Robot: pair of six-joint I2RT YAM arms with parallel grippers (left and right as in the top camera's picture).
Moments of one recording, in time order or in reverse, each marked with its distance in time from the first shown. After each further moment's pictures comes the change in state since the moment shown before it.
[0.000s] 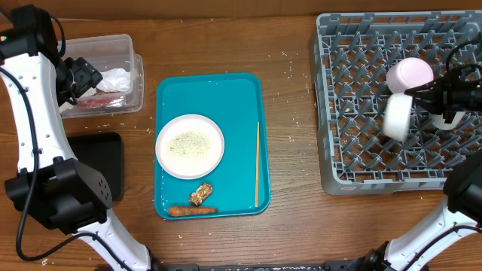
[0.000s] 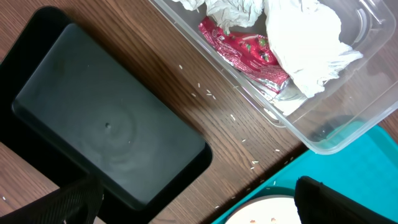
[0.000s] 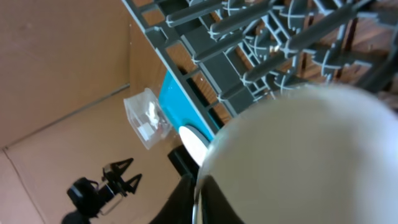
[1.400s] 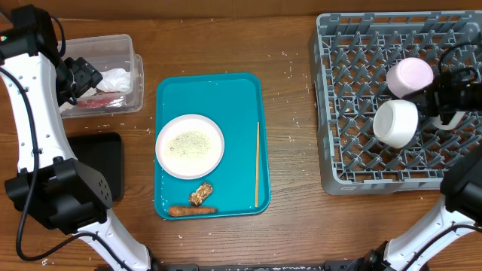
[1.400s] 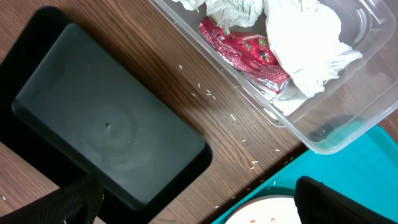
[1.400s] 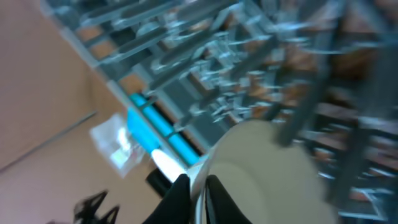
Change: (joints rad) left arm 0.000 0.000 0.000 0.000 0.000 0.000; right arm 0.027 -0.003 -0.039 0.132 0.205 0.182
